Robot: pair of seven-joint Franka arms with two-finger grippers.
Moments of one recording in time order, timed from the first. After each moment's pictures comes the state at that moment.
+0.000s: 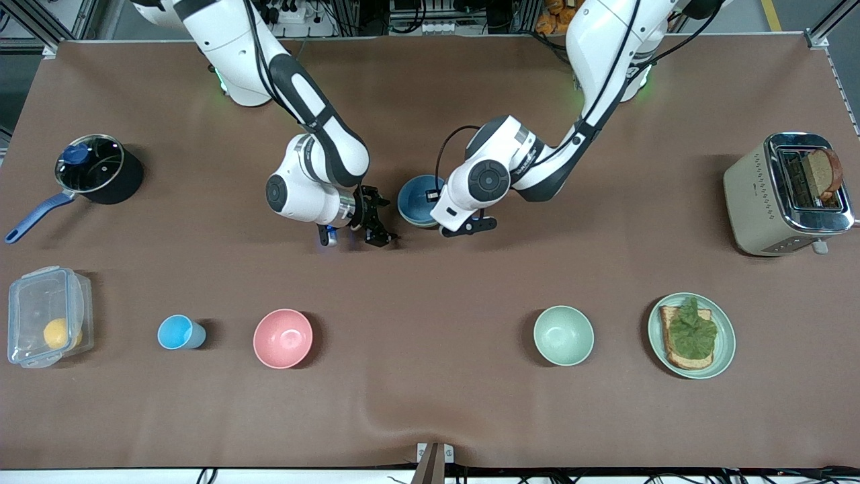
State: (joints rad) left arm -0.45 0.61 -0.37 -1.75 -0.22 2.17 -0.83; right arm 0.55 0.54 0.08 -2.08 1.06 2.53 1.07
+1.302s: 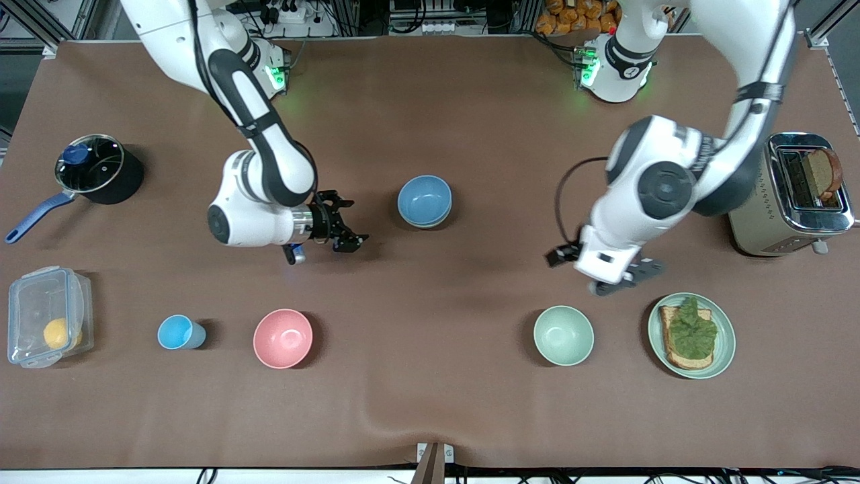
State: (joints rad) left arm -0.05 0.39 -0.34 -1.62 0.13 1.92 -0.74; right arm 0.44 0.45 -0.08 -1.98 0.80 2.06 0.97
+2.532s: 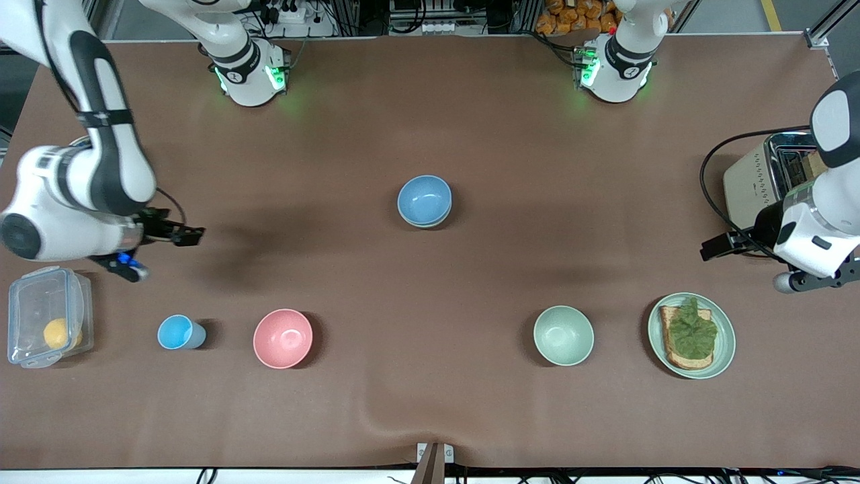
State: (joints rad) left arm 0.26 0.24 -0.35 -1.56 0.07 1.76 -0.27; right arm -0.04 0.31 -0.09 -1.87 0.05 1.77 0.29
